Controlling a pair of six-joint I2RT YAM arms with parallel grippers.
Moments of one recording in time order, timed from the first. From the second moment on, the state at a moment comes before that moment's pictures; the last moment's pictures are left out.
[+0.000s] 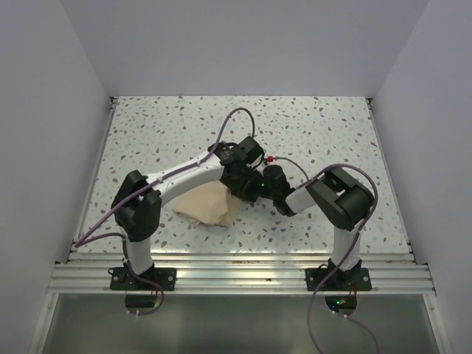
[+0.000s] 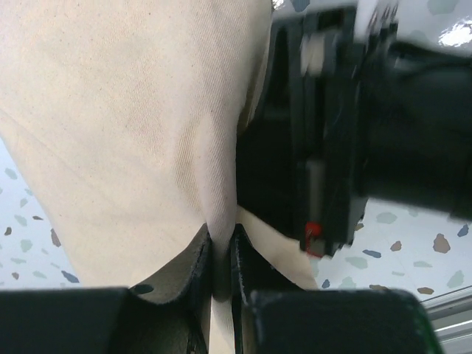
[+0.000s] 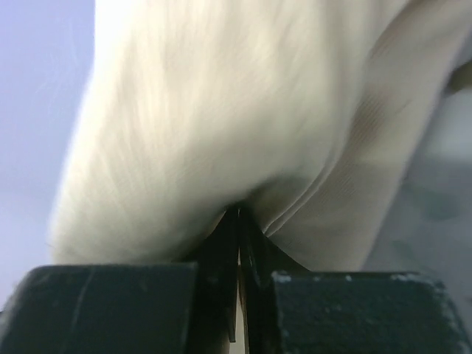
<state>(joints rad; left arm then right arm) -0.84 1.86 1.55 -0.91 -0.23 -0.17 0.68 1.93 0.70 0.79 -0.27 1.35</state>
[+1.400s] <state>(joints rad) -0.87 1.76 1.35 -0.70 -0.14 -0.13 0.53 1.78 0.72 0.49 -0.24 1.21</state>
